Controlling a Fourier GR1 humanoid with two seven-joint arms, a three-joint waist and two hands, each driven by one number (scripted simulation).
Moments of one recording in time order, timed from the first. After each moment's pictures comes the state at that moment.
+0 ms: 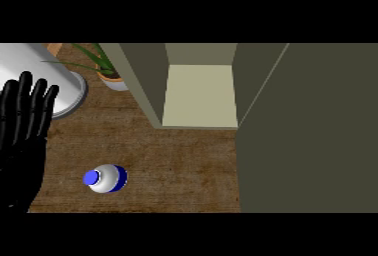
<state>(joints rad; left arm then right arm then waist) -0.04 0.10 0.01 -2.10 0.00 -0.02 0.01 -0.02 -0.09 0.00 -2.10 0.01 0.00 -0.01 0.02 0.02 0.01</state>
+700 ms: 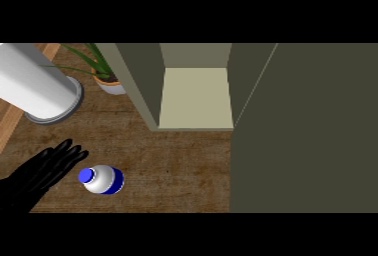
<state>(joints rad) 0.19 0.40 0.02 -2.08 0.55 -0.61 0.02 0.22 -0.09 0.09 -2.25 -0.16 0.09 0.15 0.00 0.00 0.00</state>
